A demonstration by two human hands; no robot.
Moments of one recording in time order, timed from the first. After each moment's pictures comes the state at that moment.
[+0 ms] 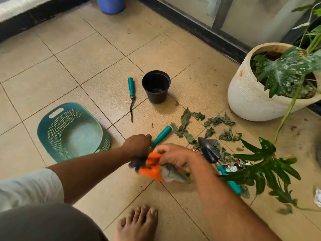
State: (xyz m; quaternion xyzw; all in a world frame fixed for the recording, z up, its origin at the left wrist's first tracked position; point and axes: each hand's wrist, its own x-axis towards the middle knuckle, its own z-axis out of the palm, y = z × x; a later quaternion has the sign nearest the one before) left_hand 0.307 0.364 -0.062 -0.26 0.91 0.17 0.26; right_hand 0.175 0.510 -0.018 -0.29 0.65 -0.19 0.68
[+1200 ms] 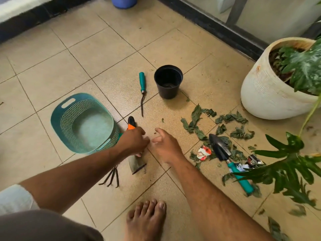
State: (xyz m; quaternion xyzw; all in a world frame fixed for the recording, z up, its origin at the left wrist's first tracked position) left_hand 0.316 0.415 0.076 -0.49 0.76 0.36 0.23; right_hand 0.238 0.475 -0.056 -0.29 0.77 -0.33 0.47
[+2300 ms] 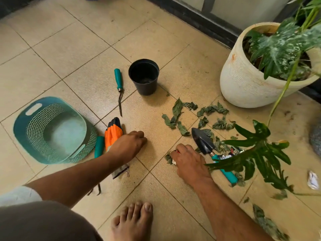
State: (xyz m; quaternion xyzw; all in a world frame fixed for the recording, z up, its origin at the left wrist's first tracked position) left_hand 0.329 0.372 -0.092 -0.12 0.98 0.11 0.12; right_hand 0.181 0.598 -0.075 -0.55 0.82 0.02 0.17
